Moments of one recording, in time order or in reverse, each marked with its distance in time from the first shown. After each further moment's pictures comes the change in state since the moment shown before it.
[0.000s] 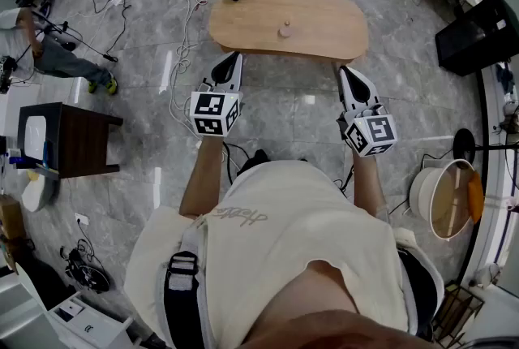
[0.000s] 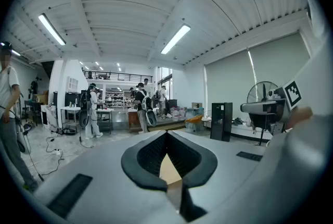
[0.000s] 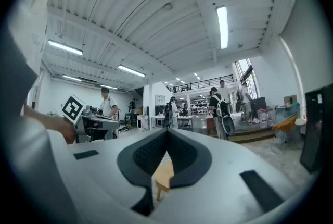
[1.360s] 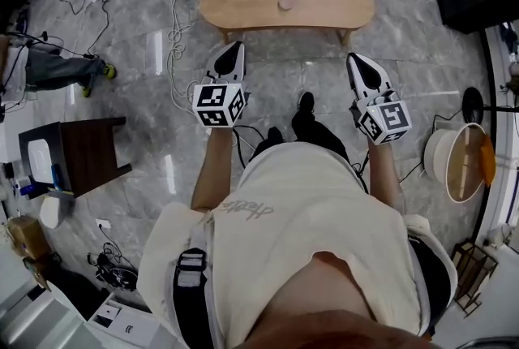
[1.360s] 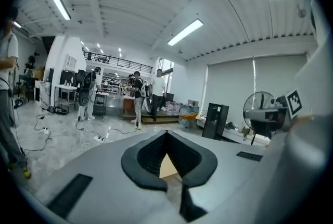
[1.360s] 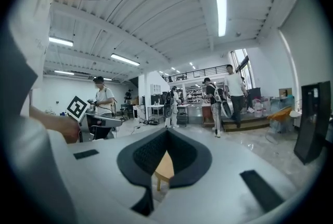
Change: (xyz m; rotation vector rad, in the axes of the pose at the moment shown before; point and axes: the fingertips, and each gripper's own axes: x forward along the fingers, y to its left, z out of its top) left arm 0.087 0.073 -0.060 -0.147 0.073 -0.069; right arm 0.088 -0.021 -0.055 0.028 0.123 -0.033
